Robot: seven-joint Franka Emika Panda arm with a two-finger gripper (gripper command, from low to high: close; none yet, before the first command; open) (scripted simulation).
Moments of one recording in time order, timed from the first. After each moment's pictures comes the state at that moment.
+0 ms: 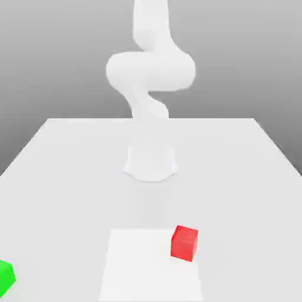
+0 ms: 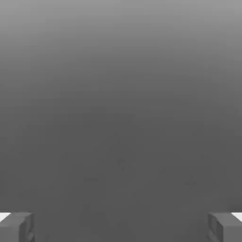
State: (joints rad) arm -0.06 -0.73 0.07 -2.33 -0.07 2.32 0.88
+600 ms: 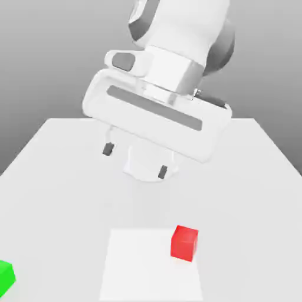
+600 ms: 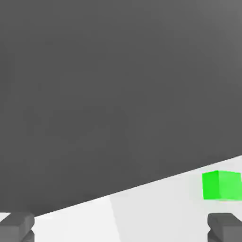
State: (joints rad) arm -0.34 -0.19 0.37 -2.52 -0.49 2.46 1.43
